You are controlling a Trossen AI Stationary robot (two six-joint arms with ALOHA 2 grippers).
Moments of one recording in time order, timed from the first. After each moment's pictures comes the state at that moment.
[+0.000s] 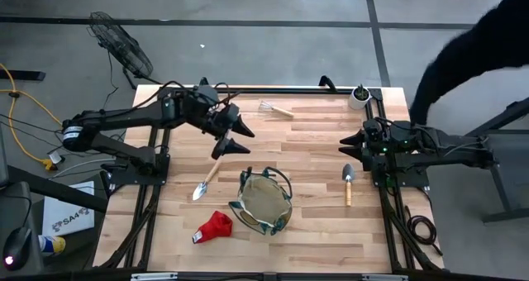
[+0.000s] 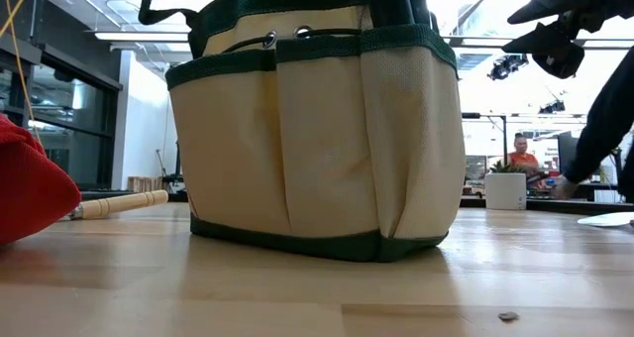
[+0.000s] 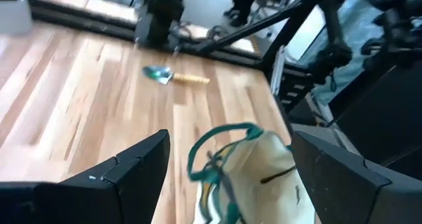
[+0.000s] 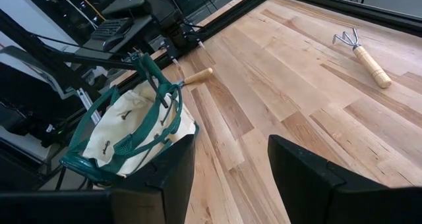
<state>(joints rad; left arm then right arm) 0.24 1.21 1.12 -0.31 0.50 -0.16 -0.03 0.37 0.54 -0.52 0.07 0.57</state>
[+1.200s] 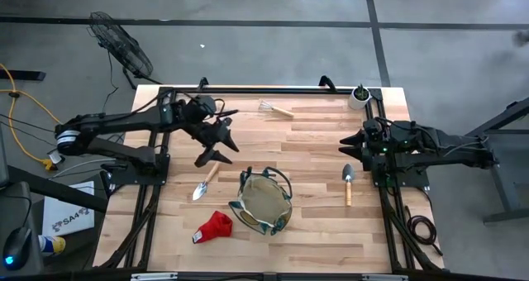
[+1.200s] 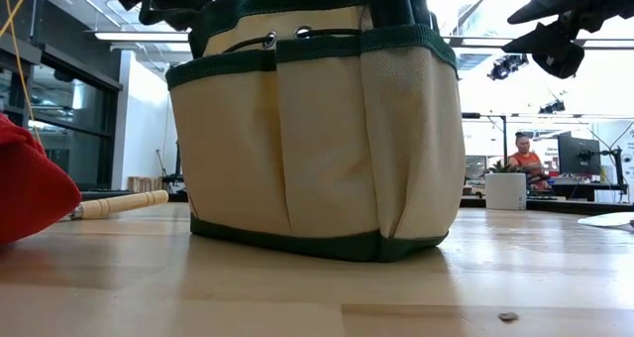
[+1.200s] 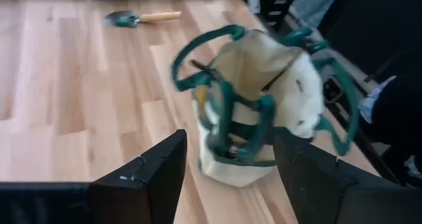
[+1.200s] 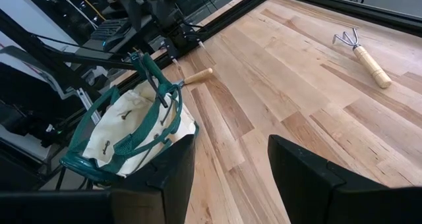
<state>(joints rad) 0.27 1.12 0.91 -0.43 0.65 0.25 -0.03 0.37 0.54 -0.52 0.07 0.57</state>
